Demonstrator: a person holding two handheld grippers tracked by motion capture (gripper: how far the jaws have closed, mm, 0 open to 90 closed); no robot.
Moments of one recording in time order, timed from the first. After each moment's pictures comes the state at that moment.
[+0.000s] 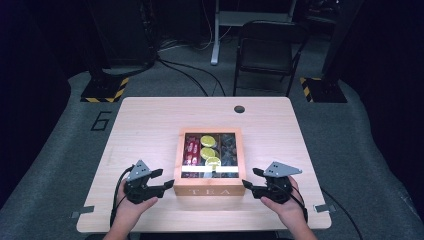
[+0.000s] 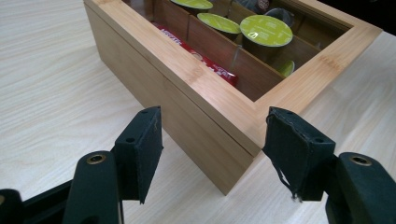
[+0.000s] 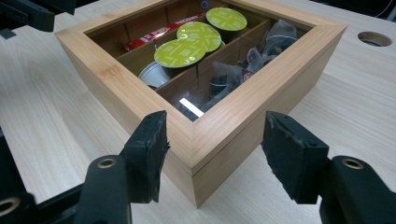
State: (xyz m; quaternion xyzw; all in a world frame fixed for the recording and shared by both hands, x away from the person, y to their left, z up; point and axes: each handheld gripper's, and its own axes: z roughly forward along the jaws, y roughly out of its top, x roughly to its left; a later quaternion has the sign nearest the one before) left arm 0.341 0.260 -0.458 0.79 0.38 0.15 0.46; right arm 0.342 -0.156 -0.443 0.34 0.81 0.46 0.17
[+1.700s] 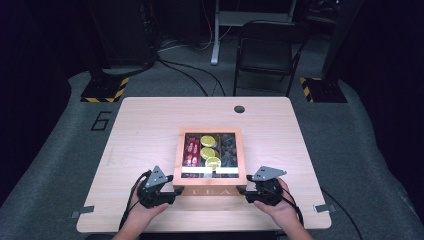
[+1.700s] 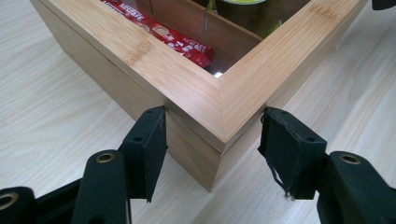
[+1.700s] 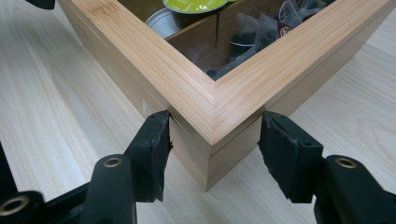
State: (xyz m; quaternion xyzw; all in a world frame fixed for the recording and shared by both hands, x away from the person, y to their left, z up) left arm 0.339 0.227 -0.475 0.83 0.33 0.16 0.41; right arm 0.349 -0.139 -0.471 0.32 0.85 0.40 0.14
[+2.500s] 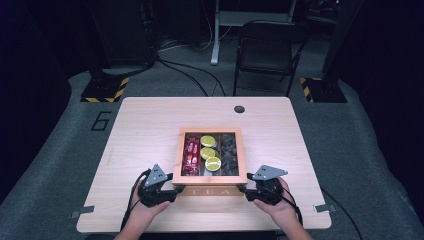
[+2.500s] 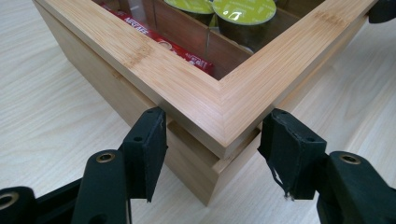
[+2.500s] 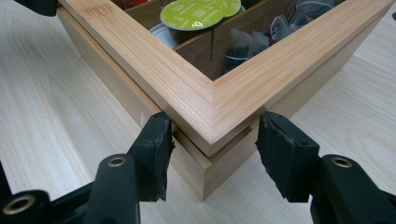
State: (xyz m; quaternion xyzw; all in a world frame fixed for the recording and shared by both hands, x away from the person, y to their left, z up) left arm 0.340 0.225 -0.470 0.82 0.35 0.16 0.43; right arm 0.349 -0.139 -0.466 0.31 0.84 0.42 0.16
